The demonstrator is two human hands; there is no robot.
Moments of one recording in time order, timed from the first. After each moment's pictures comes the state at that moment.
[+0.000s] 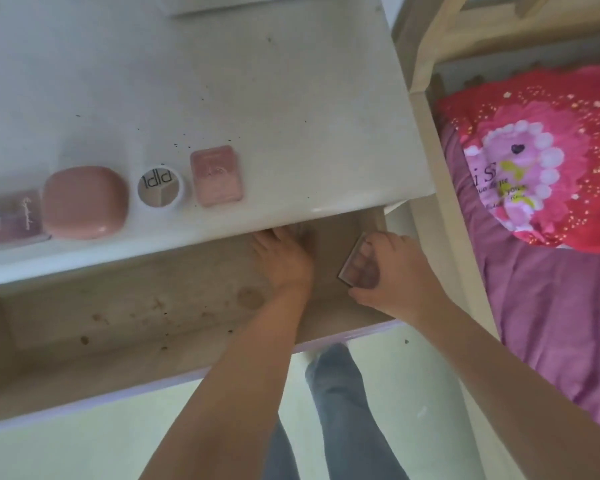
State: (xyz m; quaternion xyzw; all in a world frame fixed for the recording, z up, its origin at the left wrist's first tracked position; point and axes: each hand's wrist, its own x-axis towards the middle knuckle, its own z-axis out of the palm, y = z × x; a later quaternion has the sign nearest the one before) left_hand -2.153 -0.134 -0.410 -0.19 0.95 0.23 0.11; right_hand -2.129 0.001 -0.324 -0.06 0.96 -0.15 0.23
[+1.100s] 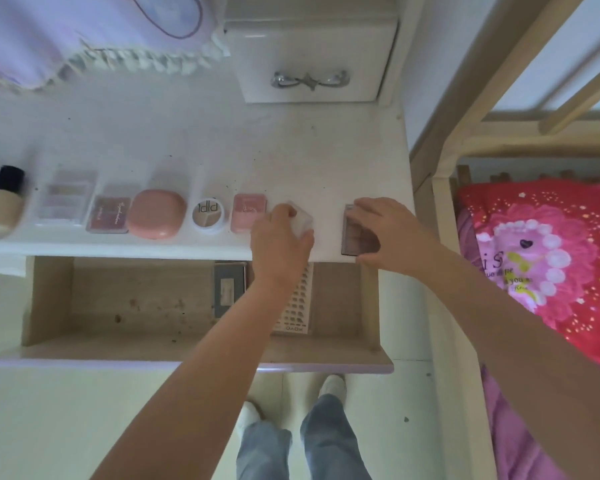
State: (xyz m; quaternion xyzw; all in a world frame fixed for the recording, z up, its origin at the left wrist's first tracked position) left_hand -2.179 -0.138 -0.281 -0.24 0.91 0.33 -0.04; right_hand -2.234 0.018 -0.265 -0.33 0.92 -0.13 0.16
